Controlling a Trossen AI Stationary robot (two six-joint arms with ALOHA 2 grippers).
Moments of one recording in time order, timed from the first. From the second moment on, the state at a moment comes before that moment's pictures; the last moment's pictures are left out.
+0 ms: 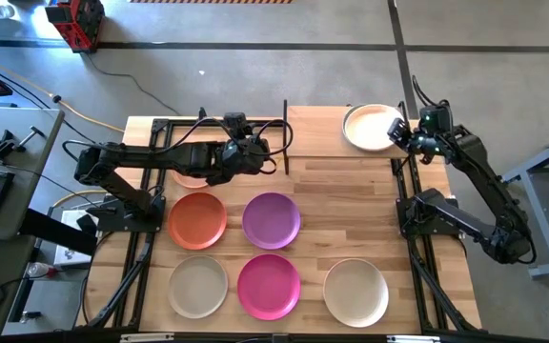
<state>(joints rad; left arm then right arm) 0.03 1.55 1.43 -0.61 -1.03 0.53 -1.14 0.72 0.84 -0.95 -0.13 0.92</state>
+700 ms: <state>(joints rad) 0.03 1.55 1.43 -0.61 -1.03 0.53 -1.14 0.72 0.84 -0.98 -0.28 0.94</state>
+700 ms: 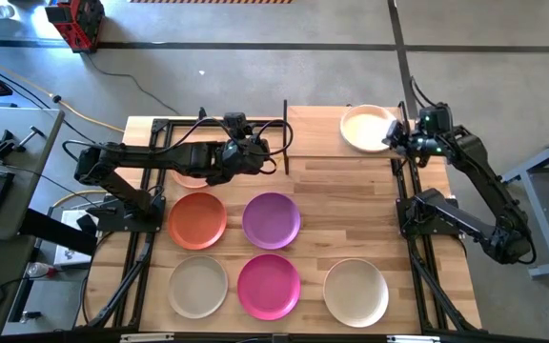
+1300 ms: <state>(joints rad) 0.03 1.55 1.43 -0.61 -1.02 0.53 -1.14 0.64 0.84 -1.00 -0.30 0.94</state>
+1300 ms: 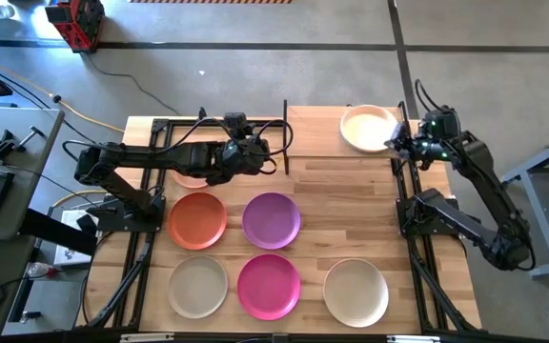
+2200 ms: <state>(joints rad) 0.06 1.55 1.43 -0.61 -0.95 0.50 -1.14 0.73 0.84 -0.92 -0.26 0.89</state>
